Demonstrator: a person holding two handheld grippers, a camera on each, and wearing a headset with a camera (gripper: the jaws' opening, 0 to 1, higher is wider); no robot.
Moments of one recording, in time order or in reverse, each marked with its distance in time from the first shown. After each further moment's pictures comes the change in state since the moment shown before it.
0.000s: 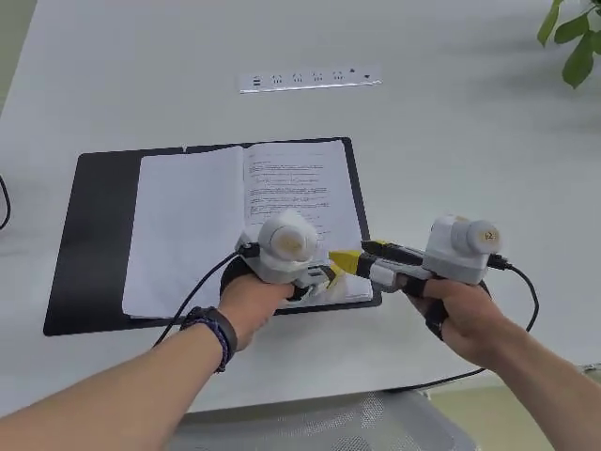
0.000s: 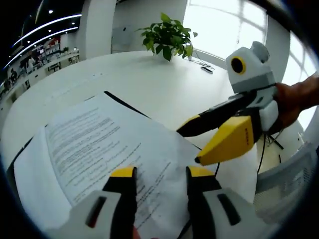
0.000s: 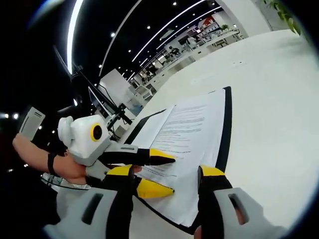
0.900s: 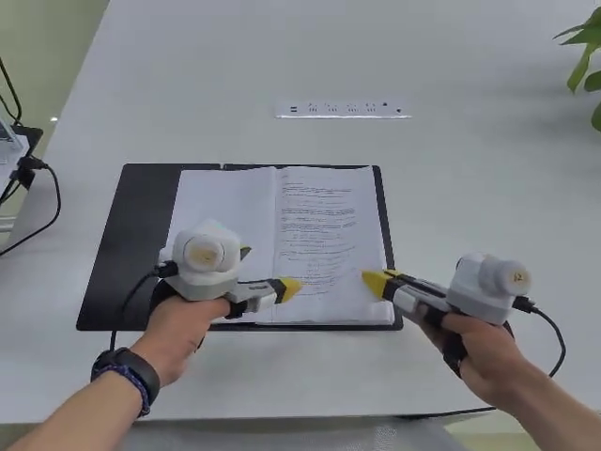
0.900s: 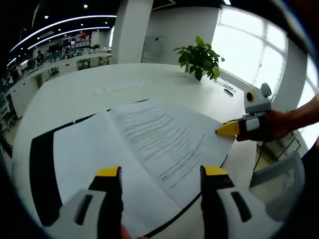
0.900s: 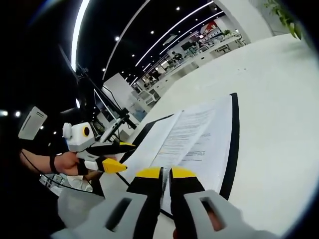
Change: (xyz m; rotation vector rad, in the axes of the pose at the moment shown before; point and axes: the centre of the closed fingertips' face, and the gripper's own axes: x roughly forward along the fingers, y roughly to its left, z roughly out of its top) left arm -0.123 0.065 -0.021 -0.158 -0.129 0.180; right arm -0.001 0.023 0.006 -0.020 -0.061 0.017
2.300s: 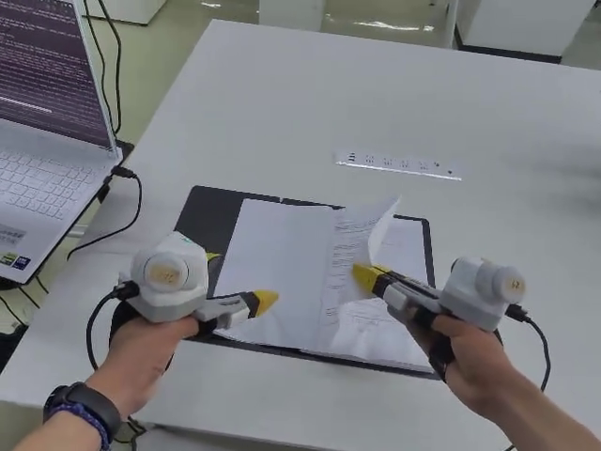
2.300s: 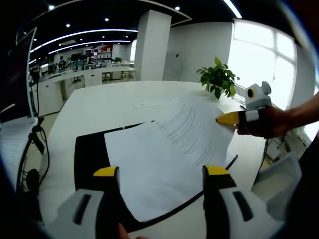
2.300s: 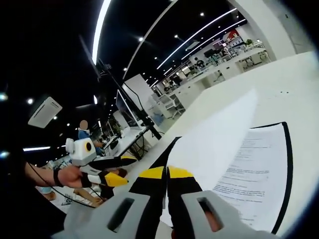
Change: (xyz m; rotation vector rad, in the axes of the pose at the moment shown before) left arm -0.114 0.063 0.003 -0.051 -0.142 0.165; right arm 0.072 0.111 0.041 -0.114 -0.034 0.155
